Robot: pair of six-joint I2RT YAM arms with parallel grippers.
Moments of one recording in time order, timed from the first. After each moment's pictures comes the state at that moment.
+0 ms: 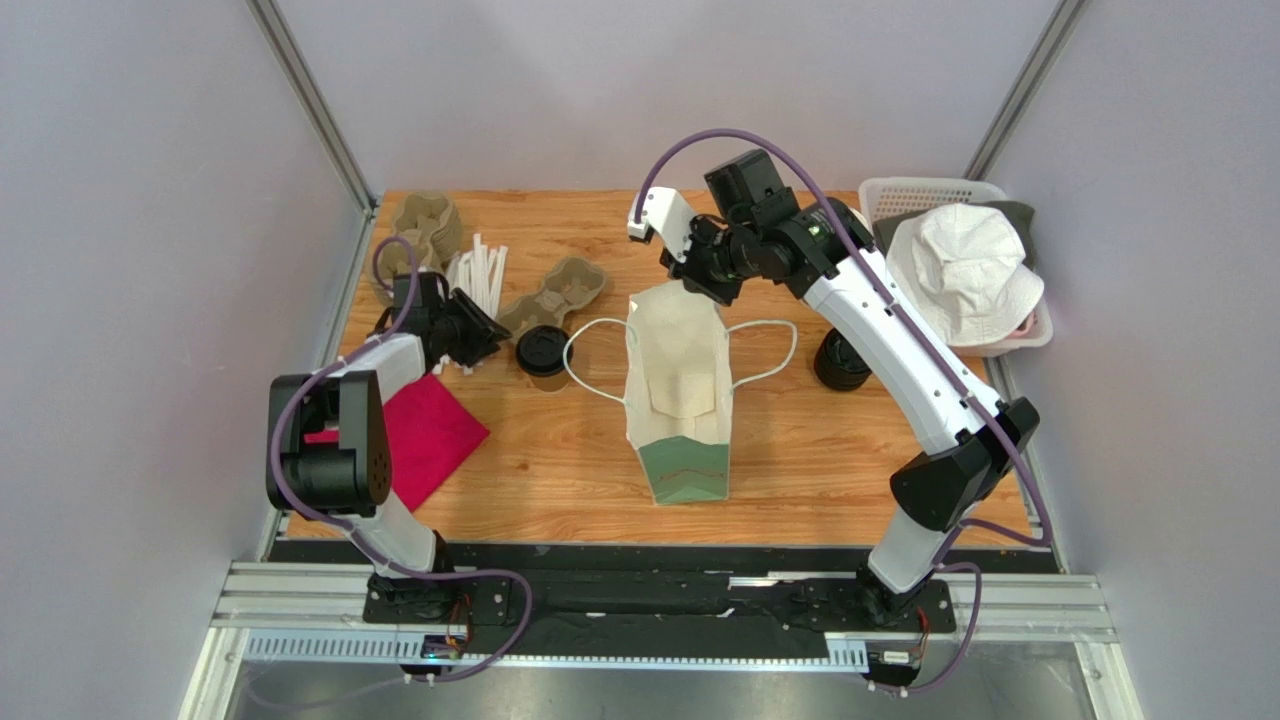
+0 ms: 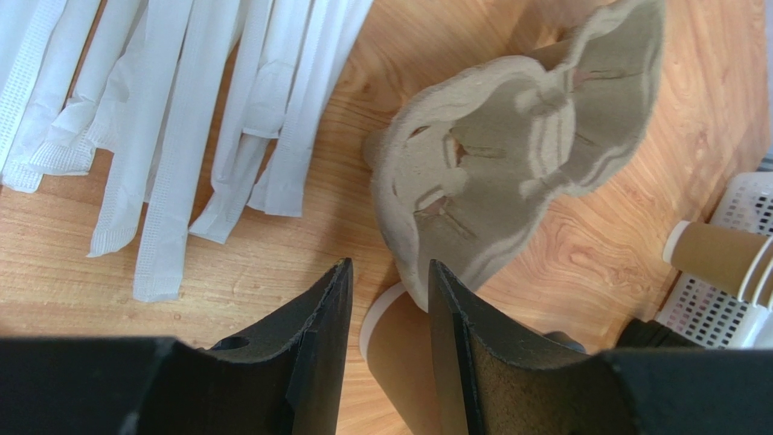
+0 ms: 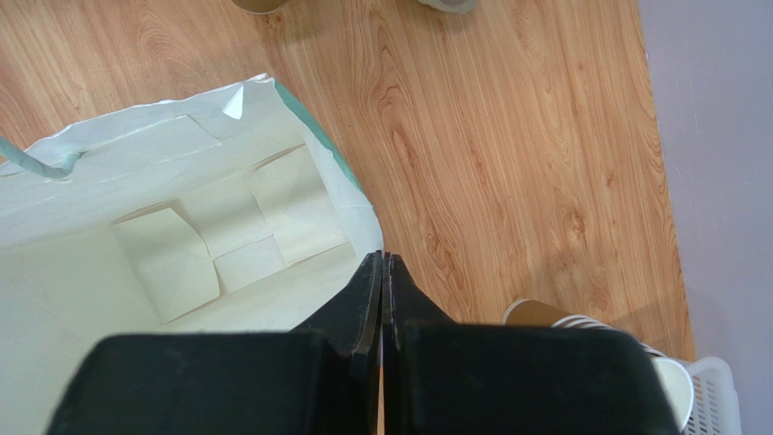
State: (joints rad) left arm 0.06 1.63 0.89 -0.06 0.29 -0.75; right arm 0.63 1.71 1.99 -1.08 -0.21 -0.62
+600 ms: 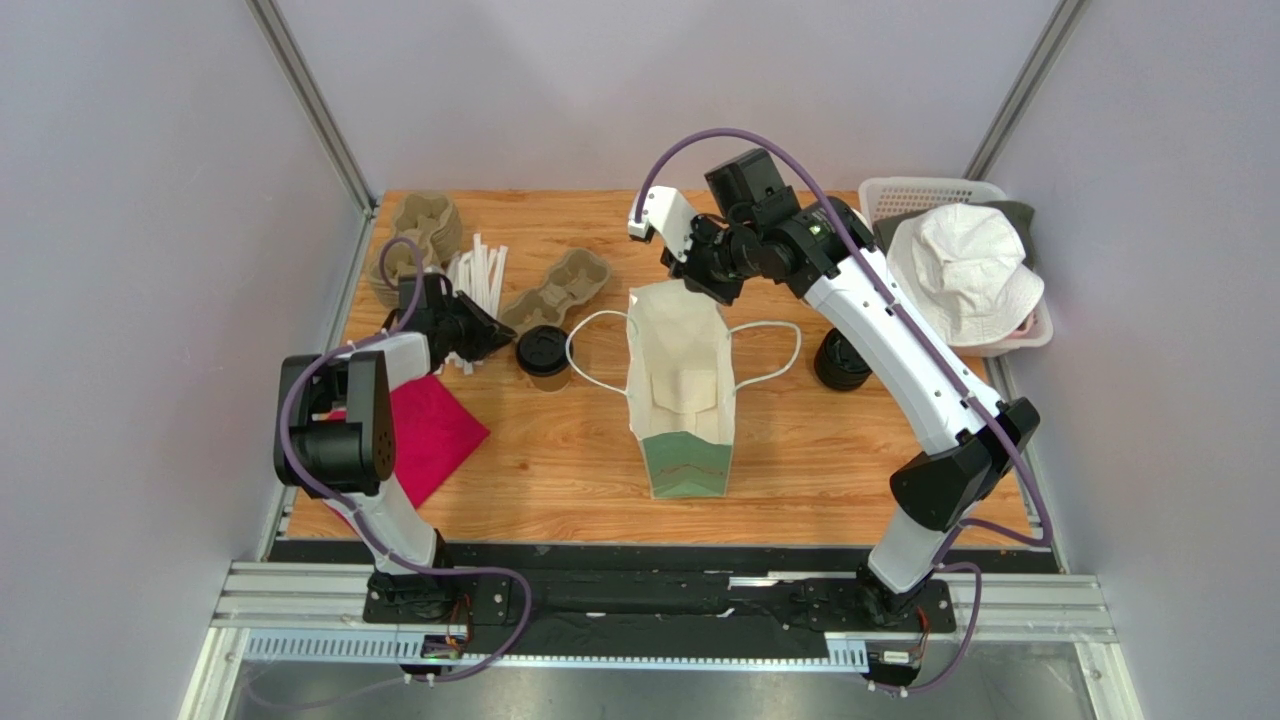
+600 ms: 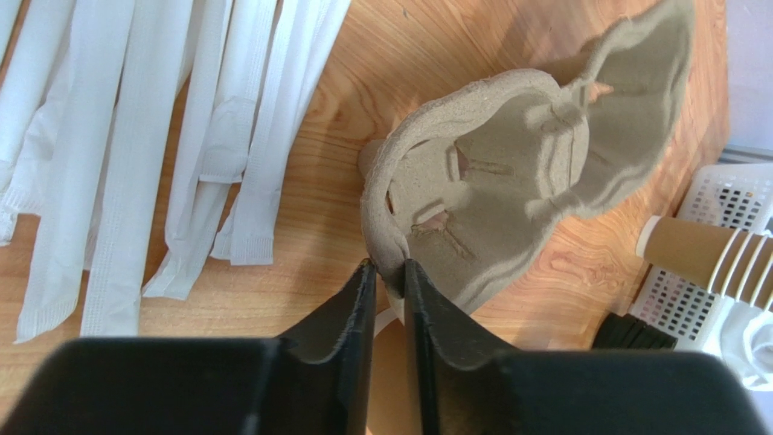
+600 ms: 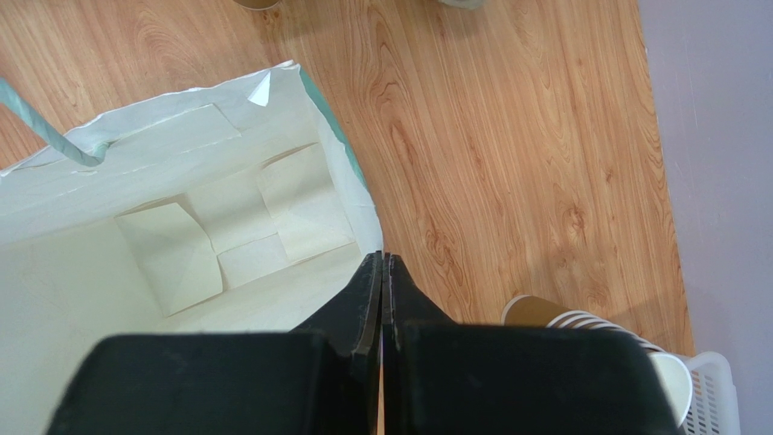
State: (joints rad) left arm 0.06 1.72 0.89 0.06 0.36 -0.78; right arm 0.63 1.71 2.00 -1.09 -0.20 -0.62
